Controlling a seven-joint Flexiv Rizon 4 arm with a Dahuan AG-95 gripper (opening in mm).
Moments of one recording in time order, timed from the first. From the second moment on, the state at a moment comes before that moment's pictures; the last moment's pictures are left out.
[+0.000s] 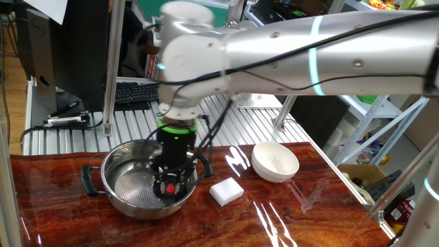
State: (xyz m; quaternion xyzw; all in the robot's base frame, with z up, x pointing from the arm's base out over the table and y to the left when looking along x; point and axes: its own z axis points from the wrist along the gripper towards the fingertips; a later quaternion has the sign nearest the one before) arm 0.474 0.232 0.163 -0.18 -0.98 0.01 0.08
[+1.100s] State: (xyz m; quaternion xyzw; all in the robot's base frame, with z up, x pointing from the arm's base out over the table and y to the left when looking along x) arm 0.461 0.229 0.205 -0.16 -0.98 -0.03 0.08
